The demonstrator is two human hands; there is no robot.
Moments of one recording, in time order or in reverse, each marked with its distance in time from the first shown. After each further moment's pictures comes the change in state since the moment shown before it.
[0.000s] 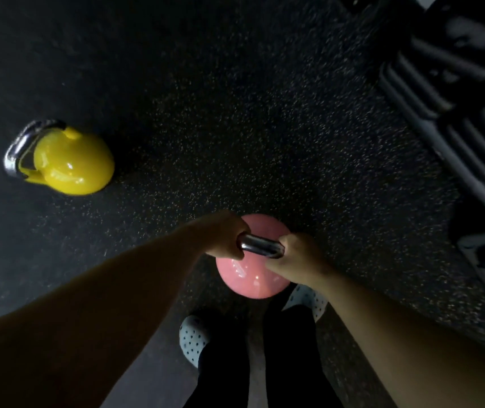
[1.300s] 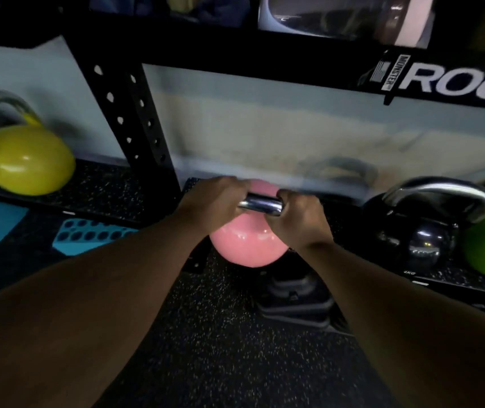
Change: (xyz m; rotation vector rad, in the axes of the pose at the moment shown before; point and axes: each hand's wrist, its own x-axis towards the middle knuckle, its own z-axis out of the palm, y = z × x) left_hand 0.318 0.305 -0.676 0.659 0.744 0.693; right_hand 0.185 -0.009 -0.663 0.077 1.266 0.157
